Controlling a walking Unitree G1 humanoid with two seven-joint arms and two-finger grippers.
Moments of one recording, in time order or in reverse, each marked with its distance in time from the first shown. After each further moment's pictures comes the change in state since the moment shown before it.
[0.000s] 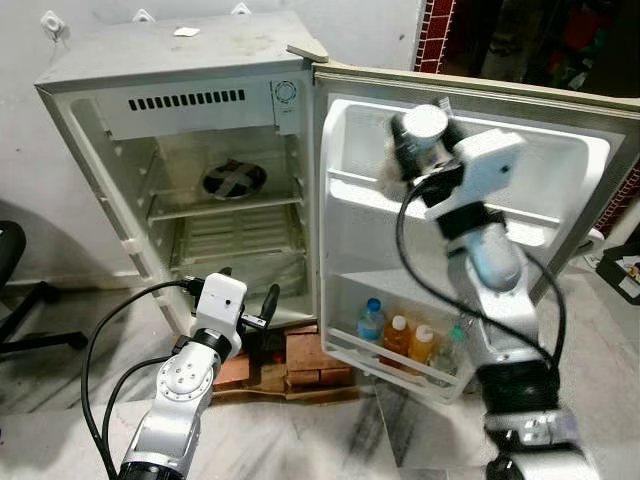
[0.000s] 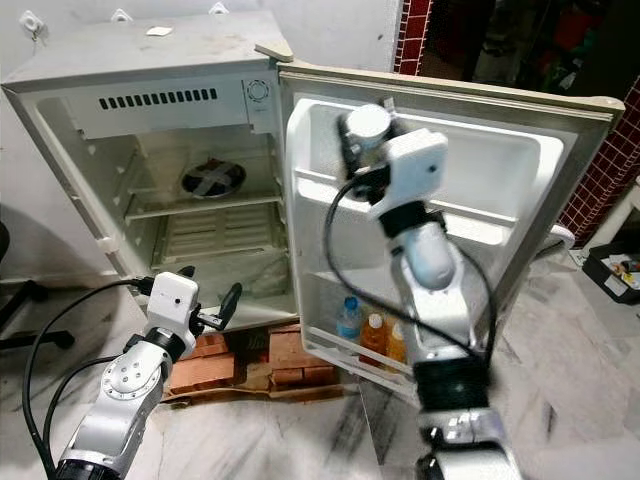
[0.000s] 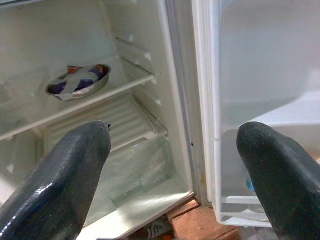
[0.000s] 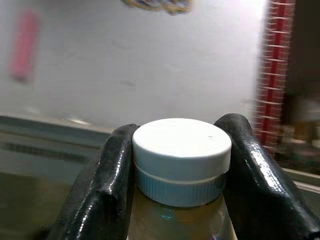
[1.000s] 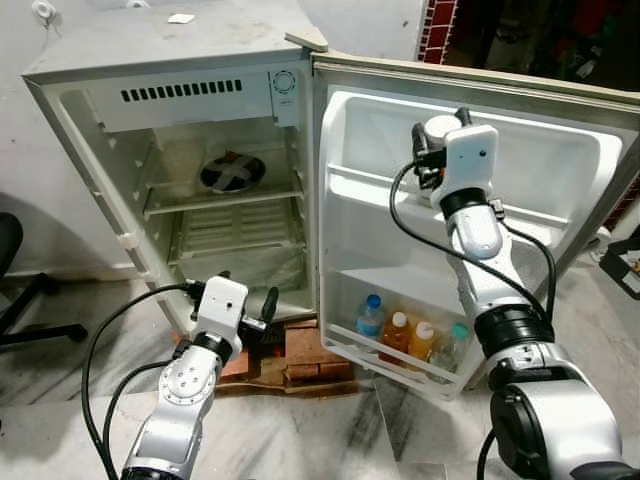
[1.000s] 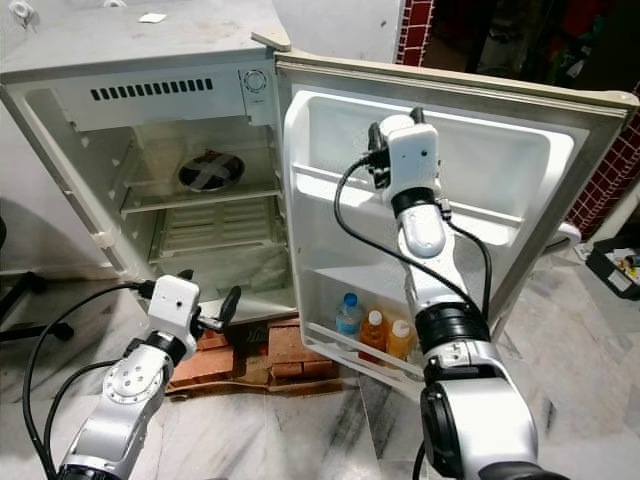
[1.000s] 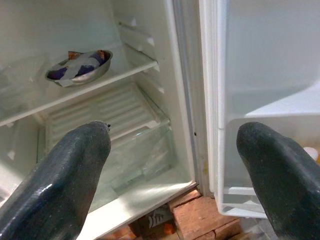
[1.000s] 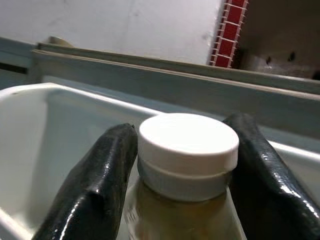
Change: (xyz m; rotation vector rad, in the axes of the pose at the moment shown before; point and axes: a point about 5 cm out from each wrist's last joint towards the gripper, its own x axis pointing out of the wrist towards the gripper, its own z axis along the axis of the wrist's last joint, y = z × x) left arm -0.003 -0.002 -0.002 0.008 0.023 0.026; right arm 0.017 -0.025 -0.053 -0.133 0.200 -0.184
